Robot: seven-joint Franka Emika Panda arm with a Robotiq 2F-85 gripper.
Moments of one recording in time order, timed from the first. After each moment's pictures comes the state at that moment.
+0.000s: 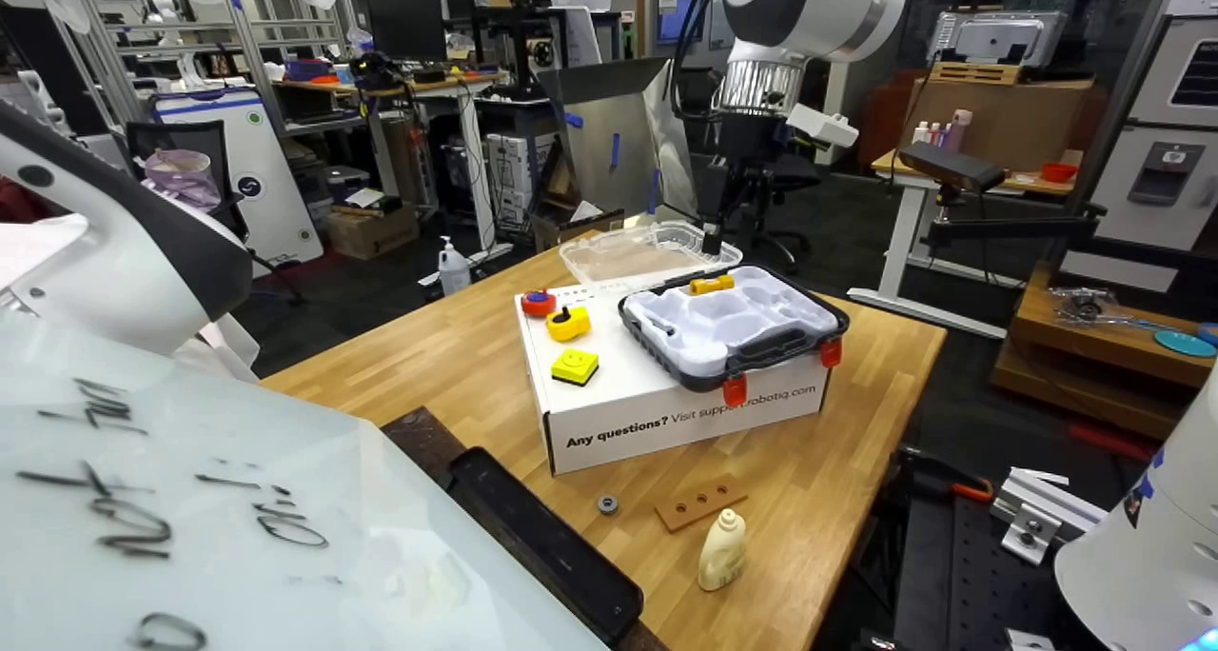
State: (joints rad) arm -0.10 -0.10 -0.26 -2.36 0.27 2.20 -0.43
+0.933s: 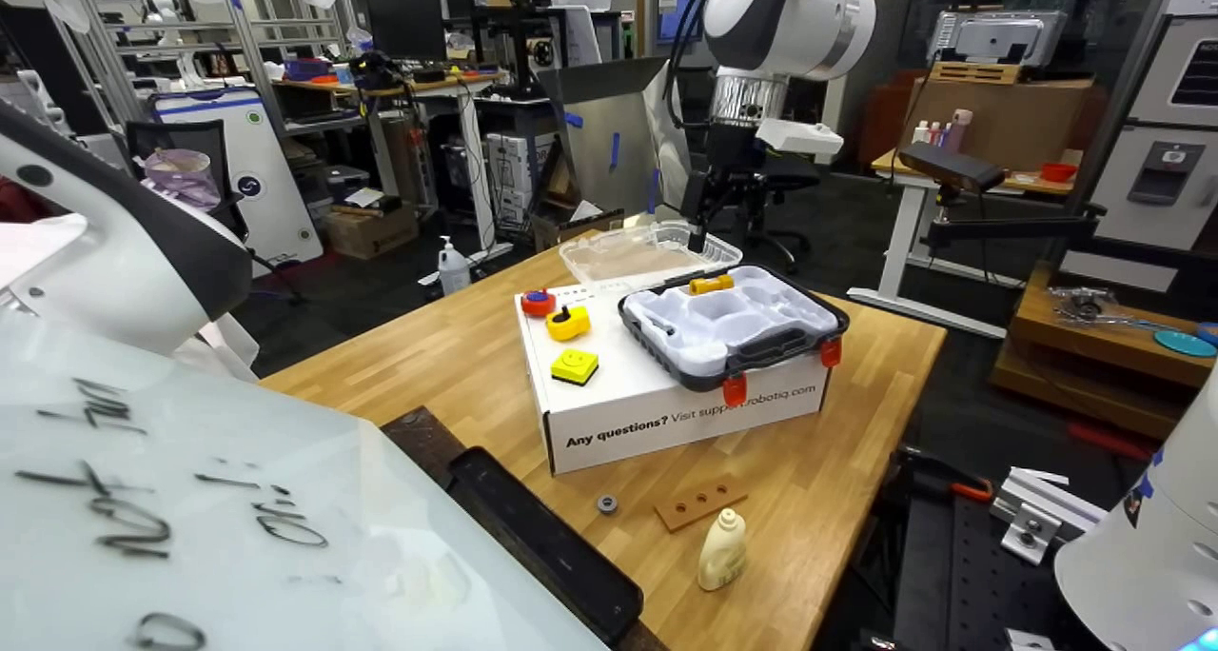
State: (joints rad) arm -0.14 0.03 -0.27 -2.28 0.27 2.27 -0.30
